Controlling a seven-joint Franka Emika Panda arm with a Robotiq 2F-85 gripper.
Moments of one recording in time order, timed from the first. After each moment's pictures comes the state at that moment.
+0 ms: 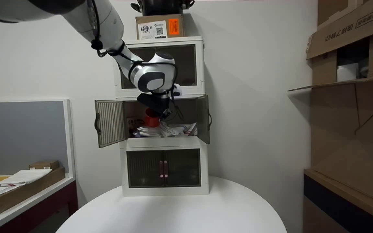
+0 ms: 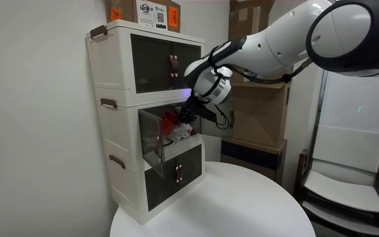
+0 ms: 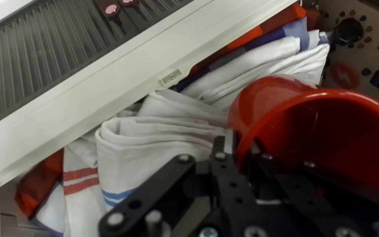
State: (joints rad) arm -0.10 0.41 0.17 -1.62 0.62 2.55 -0.29
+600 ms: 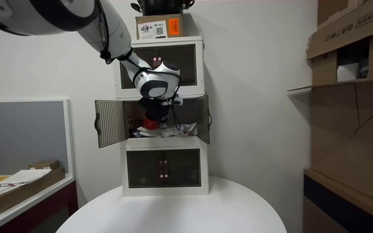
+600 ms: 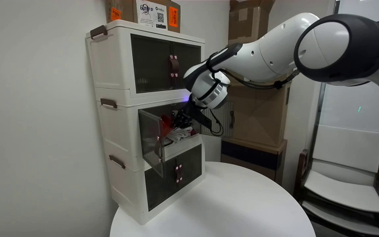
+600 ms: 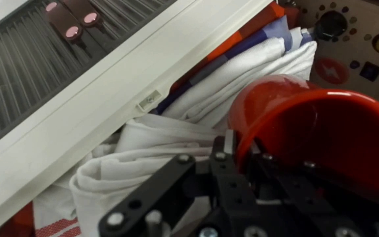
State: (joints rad) arm -0.12 0.50 0.20 -1.55 0.74 2.50 -0.30
